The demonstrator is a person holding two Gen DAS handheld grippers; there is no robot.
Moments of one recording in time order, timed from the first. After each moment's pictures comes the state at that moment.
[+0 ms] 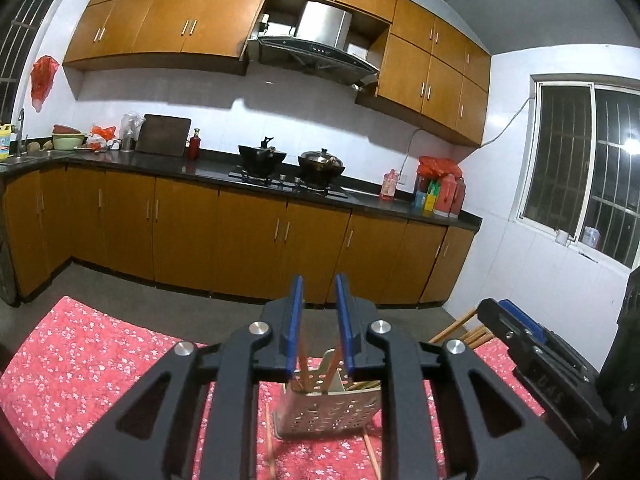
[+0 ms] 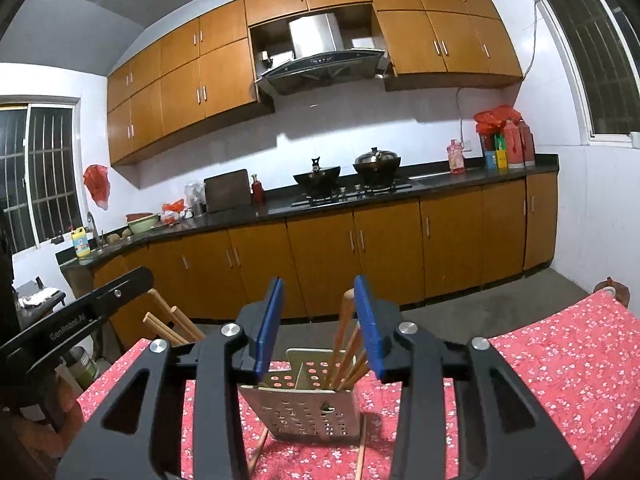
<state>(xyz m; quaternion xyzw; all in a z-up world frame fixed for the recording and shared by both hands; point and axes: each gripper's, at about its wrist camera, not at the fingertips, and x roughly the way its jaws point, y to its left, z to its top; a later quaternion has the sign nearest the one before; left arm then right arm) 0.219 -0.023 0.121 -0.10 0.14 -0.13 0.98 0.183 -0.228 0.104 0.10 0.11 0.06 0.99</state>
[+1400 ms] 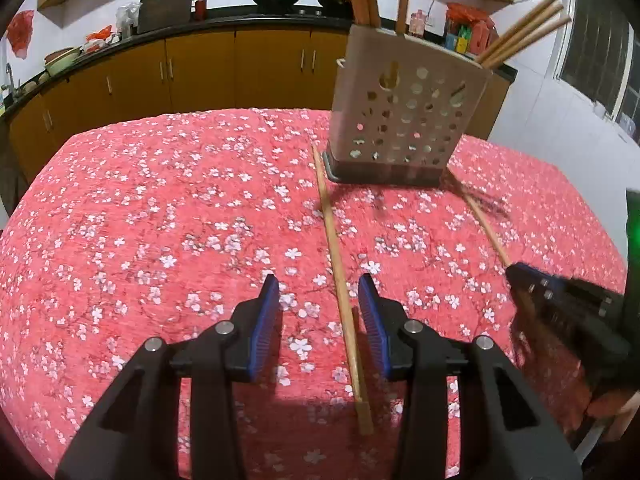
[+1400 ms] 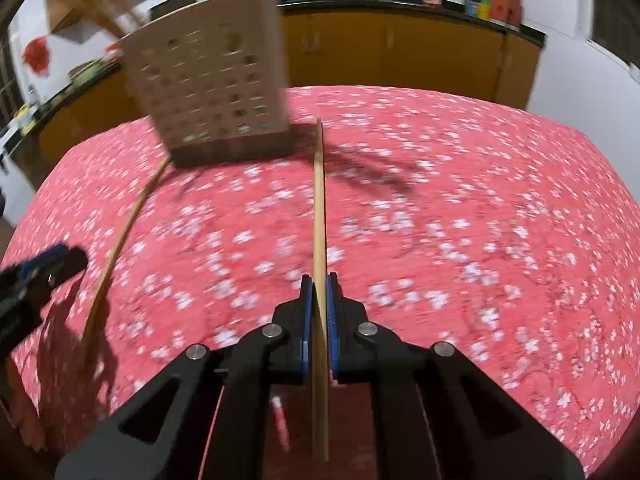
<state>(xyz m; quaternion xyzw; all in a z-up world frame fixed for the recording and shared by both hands) 0.181 -0.025 -0.078 -0.01 0.41 -0.10 0.91 0.174 -0.225 -0.098 0.06 0.43 -0.02 0.90</state>
